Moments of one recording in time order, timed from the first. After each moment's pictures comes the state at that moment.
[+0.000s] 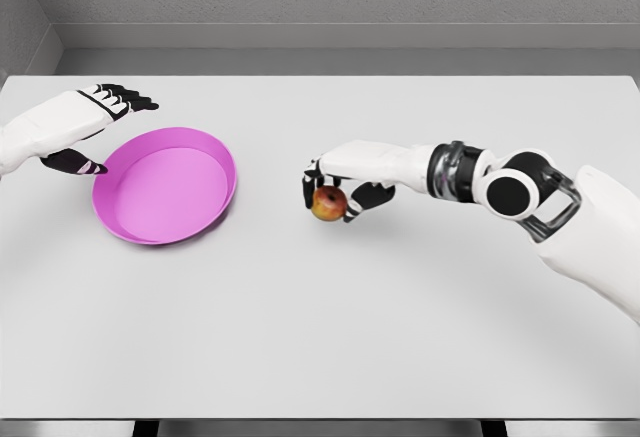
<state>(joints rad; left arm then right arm) -0.54 0.85 -0.51 -1.26 -0.47 -0.61 -0.19 -0.75 -0.56 0.87 -1.70 0.18 0.04 0.61</state>
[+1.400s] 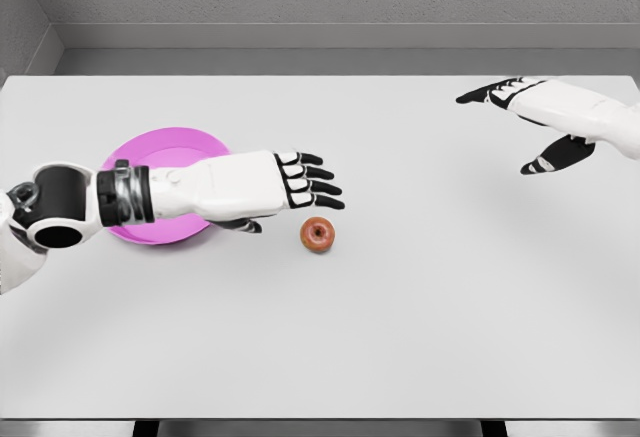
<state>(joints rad) -0.70 0.72 -0.85 -1.69 -0.51 -0.61 -0.27 -0.48 -0.90 0.36 -1.69 0.17 -0.24 0.61</state>
